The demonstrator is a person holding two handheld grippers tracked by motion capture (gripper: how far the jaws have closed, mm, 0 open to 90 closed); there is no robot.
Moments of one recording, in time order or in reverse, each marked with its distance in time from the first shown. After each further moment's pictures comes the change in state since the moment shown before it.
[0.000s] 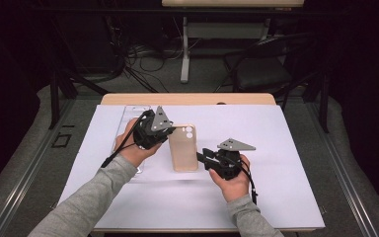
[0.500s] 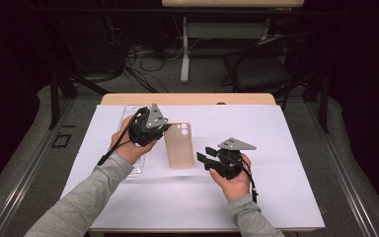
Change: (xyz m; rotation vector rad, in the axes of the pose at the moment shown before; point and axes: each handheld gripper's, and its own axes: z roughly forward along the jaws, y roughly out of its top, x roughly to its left) left arm 0.012 -0.007 -0.001 0.009 0.022 -0.008; right arm -0.003 0.000 0.001 -0.002 -0.023 -0.011
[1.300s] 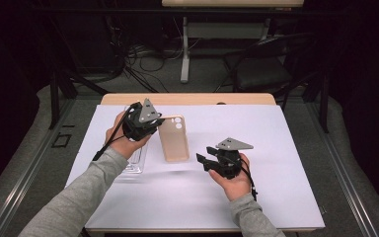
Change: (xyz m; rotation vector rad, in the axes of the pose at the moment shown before) left arm 0.020 -0.009 0.000 -0.019 0.037 -0.023; right arm -0.002 -0.001 0.005 0.038 -0.011 -0.058
